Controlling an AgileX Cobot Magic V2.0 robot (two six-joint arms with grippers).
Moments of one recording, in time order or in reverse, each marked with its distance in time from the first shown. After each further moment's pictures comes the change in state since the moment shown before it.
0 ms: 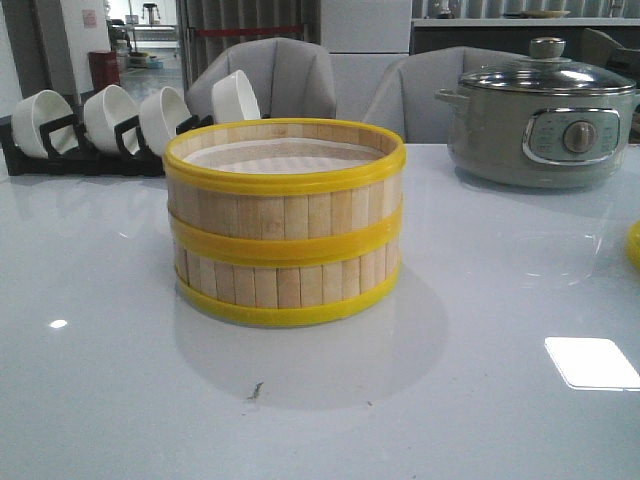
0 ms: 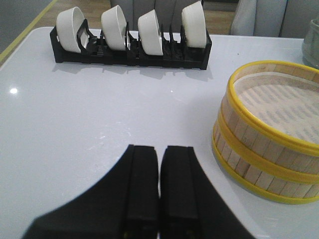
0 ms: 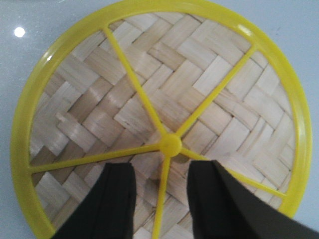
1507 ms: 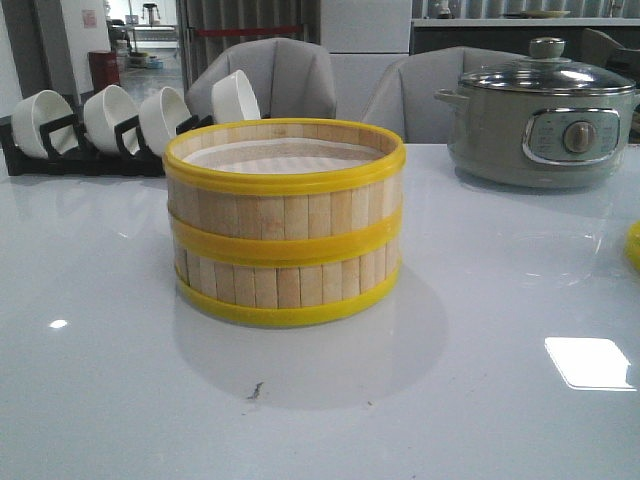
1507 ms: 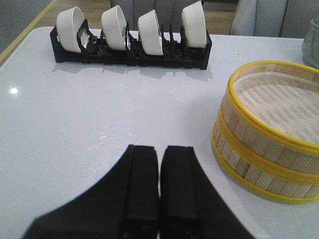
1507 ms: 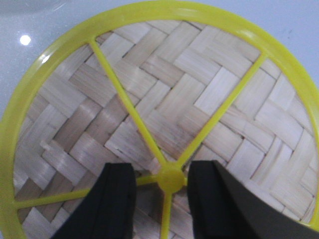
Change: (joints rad) left arm 0.000 0.000 0.000 0.000 0.000 0.000; right arm -0.017 0.078 -0.024 0.036 -0.059 0.000
